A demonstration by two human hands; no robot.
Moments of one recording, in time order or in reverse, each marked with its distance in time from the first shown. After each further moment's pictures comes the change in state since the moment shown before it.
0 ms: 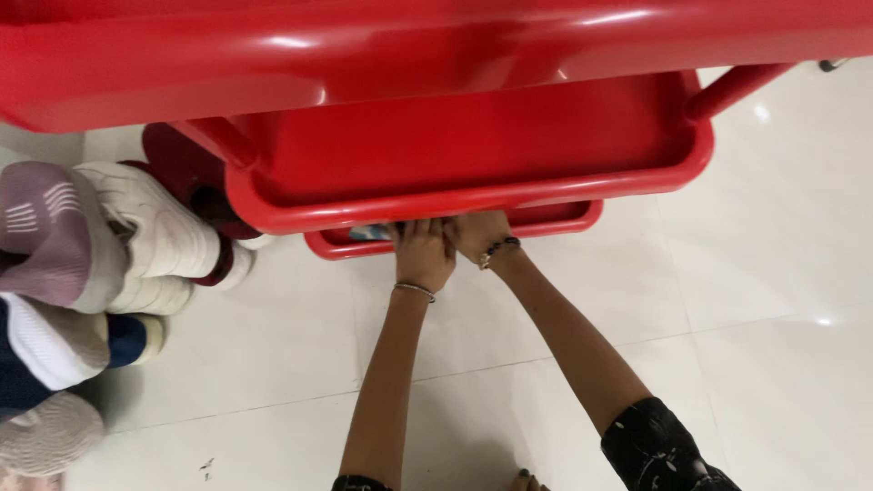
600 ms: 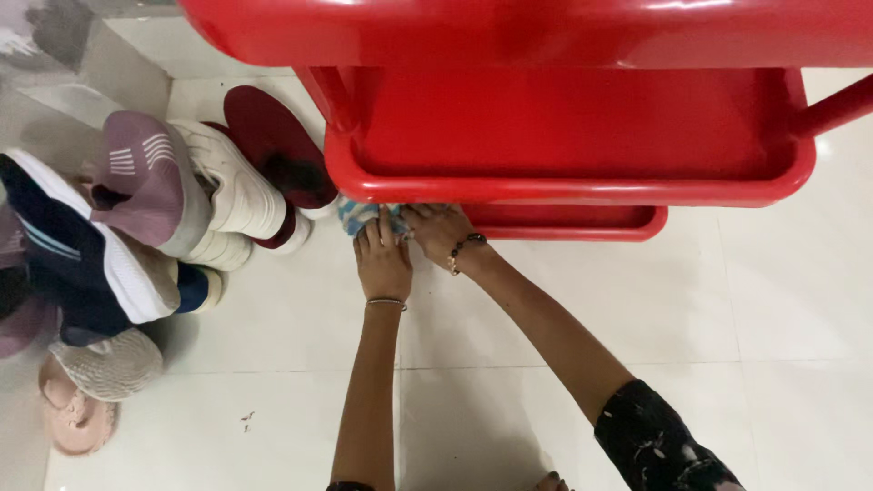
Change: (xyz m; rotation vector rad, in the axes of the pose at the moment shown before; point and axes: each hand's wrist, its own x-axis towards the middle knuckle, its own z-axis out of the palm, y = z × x) left_hand -0.064 -0.093 -0.077 0.006 0.097 -0.372; right_hand 0.035 -0.139 0.017 0.057 0.166 -0.474
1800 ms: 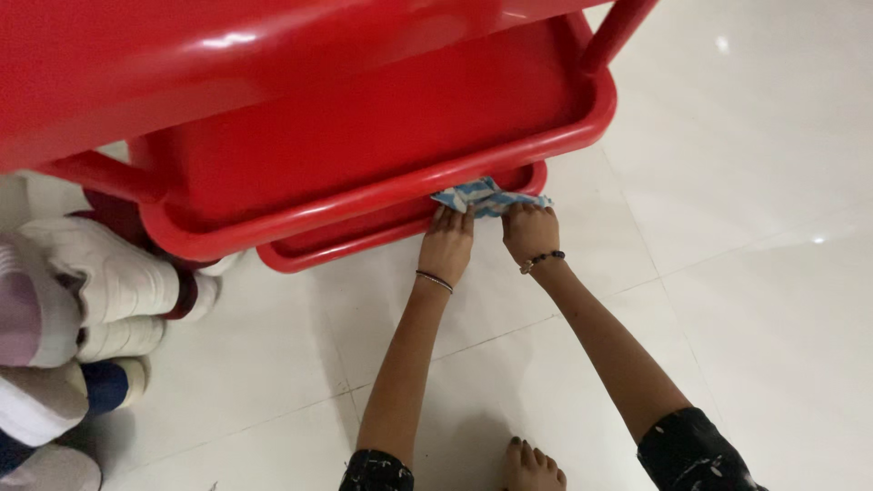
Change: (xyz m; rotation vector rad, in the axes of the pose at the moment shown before) left_hand -0.018 0.181 0.137 0.069 -0.104 0.828; right_hand -0.241 0.132 -0.090 -0.281 -0.038 0.835
